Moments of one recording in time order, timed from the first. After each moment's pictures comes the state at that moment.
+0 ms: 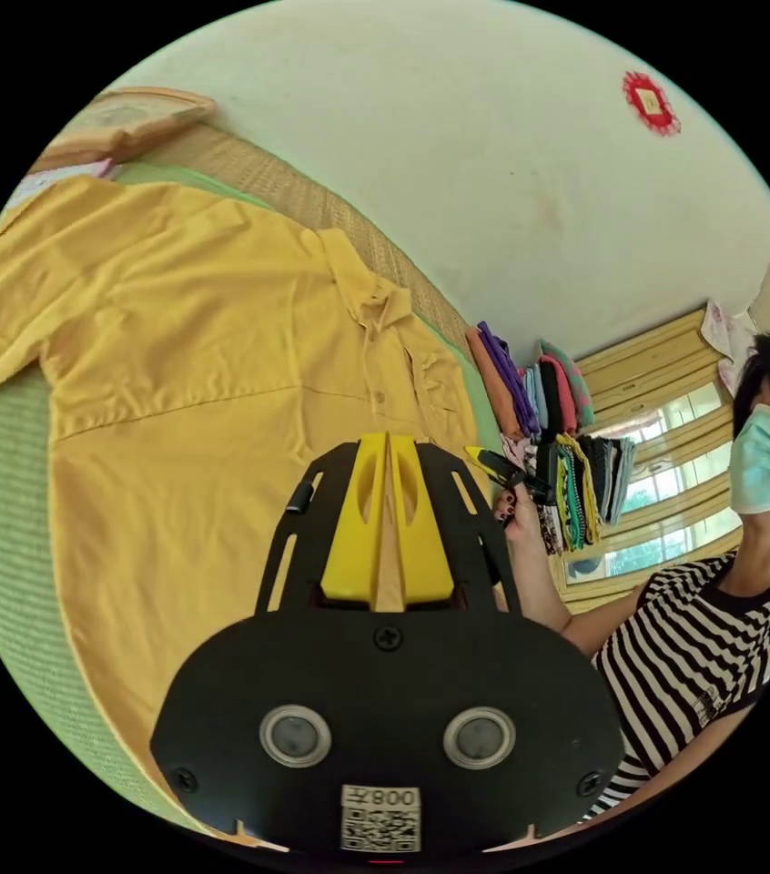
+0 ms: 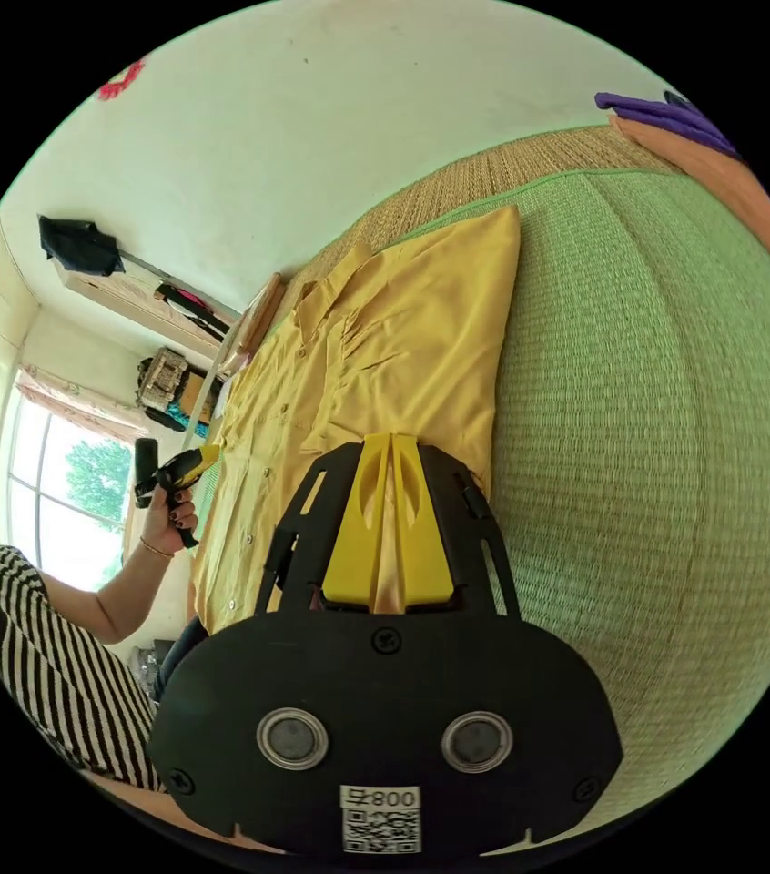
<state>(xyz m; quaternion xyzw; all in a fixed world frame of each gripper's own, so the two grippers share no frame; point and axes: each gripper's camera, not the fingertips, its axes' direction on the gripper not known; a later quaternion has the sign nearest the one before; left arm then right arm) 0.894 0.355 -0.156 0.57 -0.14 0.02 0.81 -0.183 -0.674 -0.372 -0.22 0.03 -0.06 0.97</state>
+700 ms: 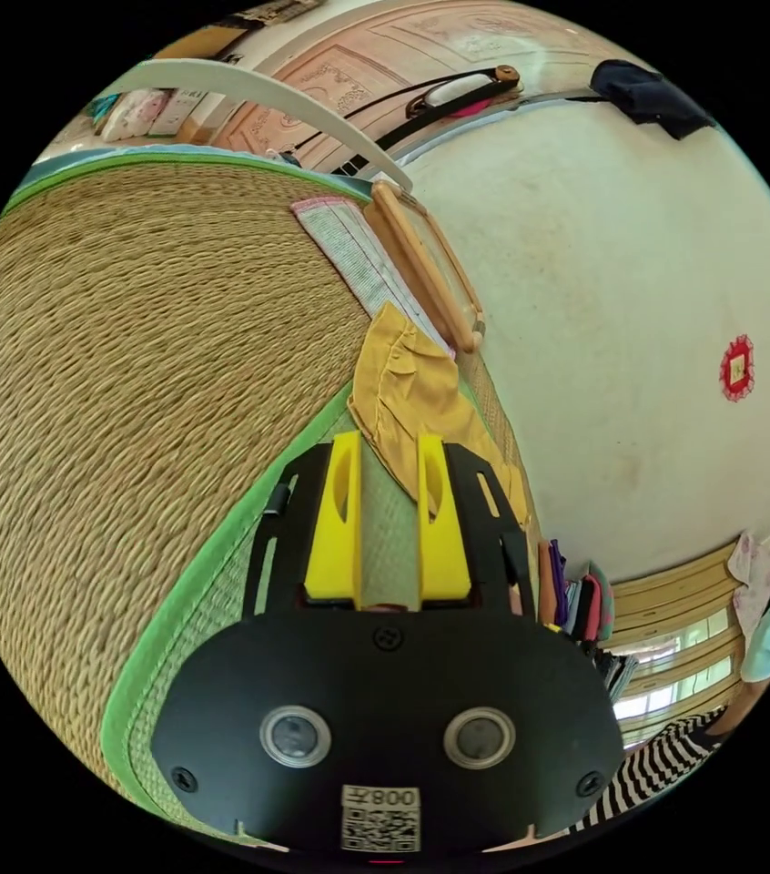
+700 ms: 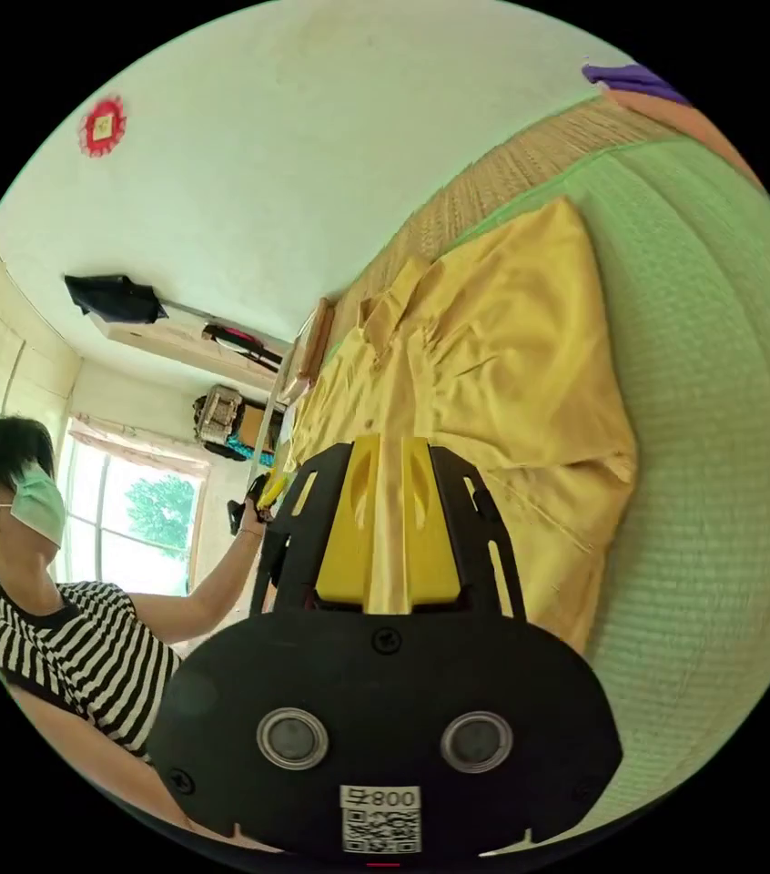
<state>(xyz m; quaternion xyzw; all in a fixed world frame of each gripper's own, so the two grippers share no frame) 0.666 0.699 -0.187 0.78 -0.06 -0.19 0.60 -0.394 -0.725 -0.359 -0.23 -0.02 -0.03 0.97</state>
